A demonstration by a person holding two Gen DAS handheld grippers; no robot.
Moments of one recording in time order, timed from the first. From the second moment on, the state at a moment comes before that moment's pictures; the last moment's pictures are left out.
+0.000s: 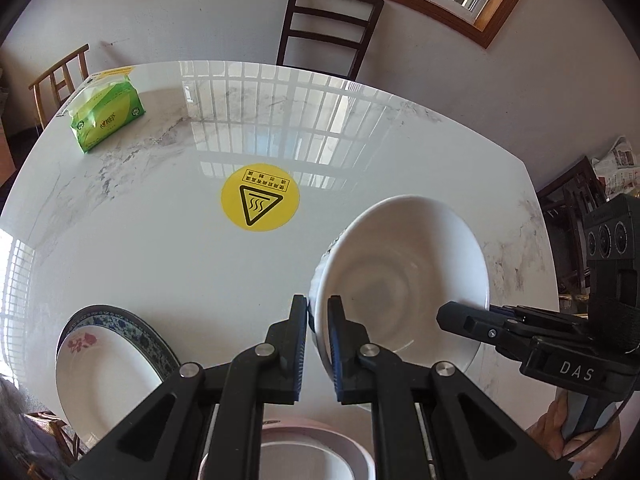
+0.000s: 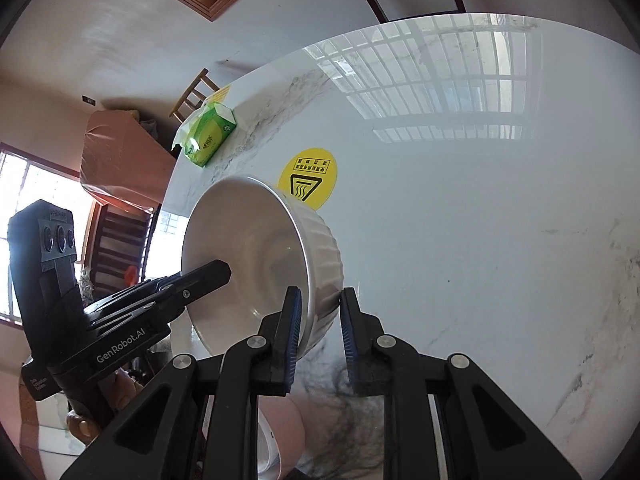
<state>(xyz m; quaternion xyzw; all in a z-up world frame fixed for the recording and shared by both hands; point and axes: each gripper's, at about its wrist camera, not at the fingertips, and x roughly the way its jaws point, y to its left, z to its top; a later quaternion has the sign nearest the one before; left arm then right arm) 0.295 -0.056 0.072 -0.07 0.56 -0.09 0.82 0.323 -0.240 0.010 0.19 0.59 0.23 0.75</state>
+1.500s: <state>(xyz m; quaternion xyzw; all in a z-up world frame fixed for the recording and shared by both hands) 0.127 0.020 0.066 -0.08 0.56 -0.08 0.82 0.148 -0.147 0.009 0.14 0.60 0.27 0.74</state>
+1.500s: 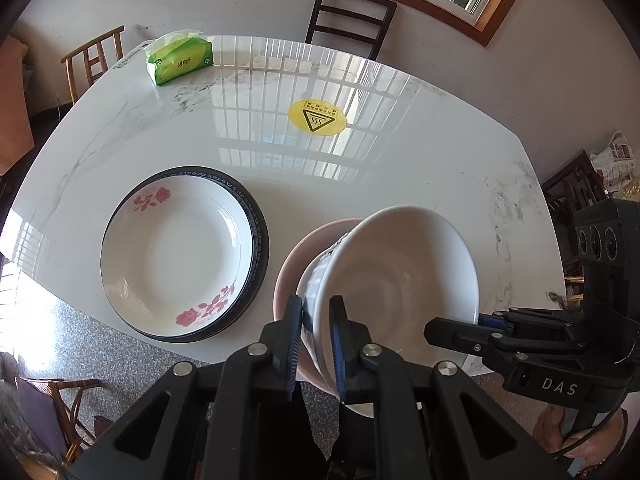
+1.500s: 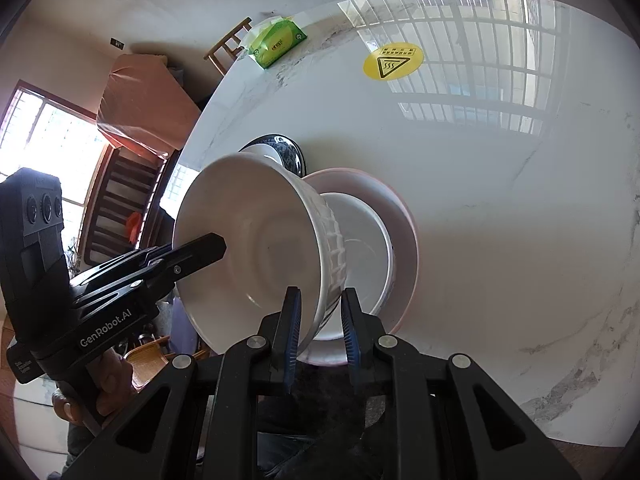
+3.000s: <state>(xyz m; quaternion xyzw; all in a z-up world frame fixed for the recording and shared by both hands) 0.135 0.004 0.032 -0.04 0.57 -0.08 0.82 0.154 -0.149 -0.010 0.14 0.62 0.26 0.73</state>
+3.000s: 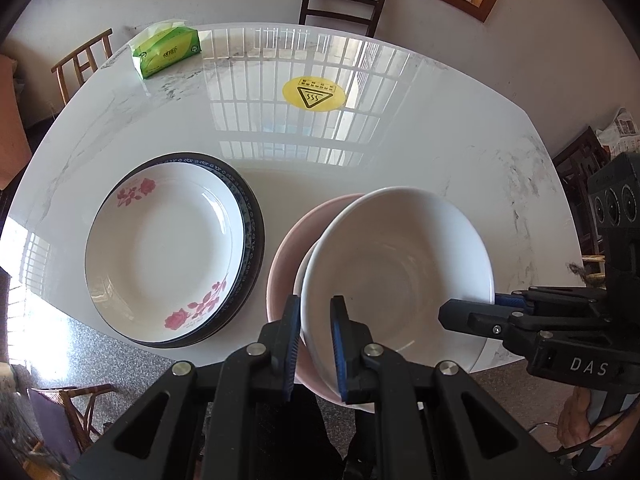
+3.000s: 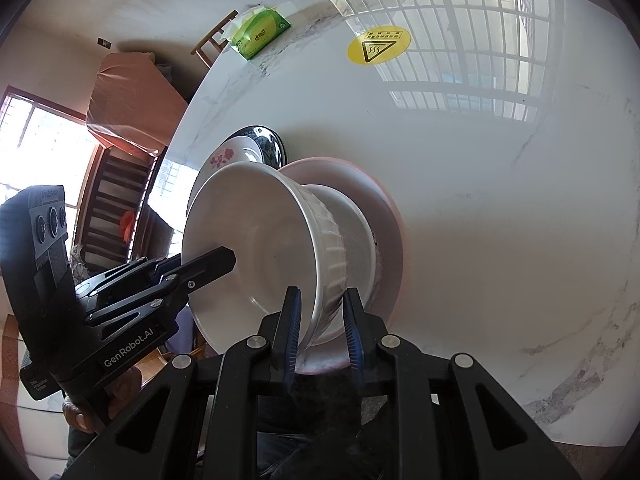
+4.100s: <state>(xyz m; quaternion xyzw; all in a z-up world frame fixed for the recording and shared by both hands) 0.135 0.000 0.024 0.00 0.54 -0.07 0.84 0.162 -0.146 -0.021 0.13 0.62 0.26 0.73</state>
